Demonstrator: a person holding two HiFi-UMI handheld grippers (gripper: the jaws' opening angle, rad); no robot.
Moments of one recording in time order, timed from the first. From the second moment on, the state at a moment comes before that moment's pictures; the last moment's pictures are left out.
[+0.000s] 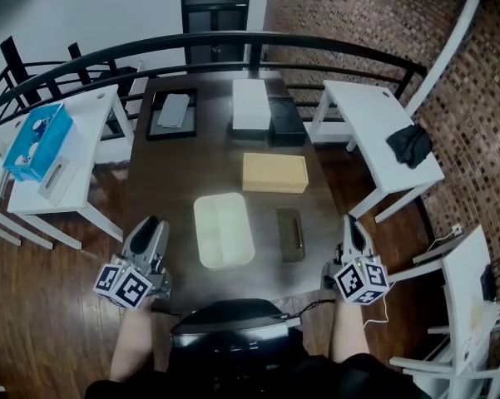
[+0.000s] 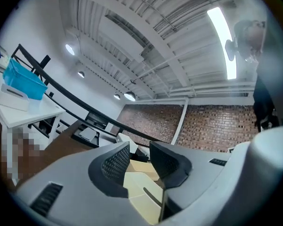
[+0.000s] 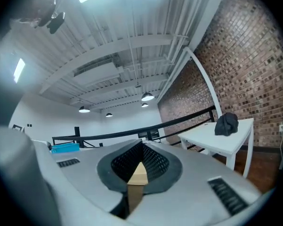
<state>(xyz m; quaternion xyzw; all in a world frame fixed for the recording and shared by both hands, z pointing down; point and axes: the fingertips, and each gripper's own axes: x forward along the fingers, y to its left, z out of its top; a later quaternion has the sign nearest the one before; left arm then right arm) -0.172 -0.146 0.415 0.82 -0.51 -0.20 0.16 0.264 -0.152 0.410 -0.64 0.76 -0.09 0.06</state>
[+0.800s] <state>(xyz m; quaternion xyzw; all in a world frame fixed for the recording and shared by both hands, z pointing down) -0.195 -0.091 0.410 0.81 -0.51 -0.25 0.15 0.228 -0.130 0.415 -0.61 0.79 -0.10 0.07</state>
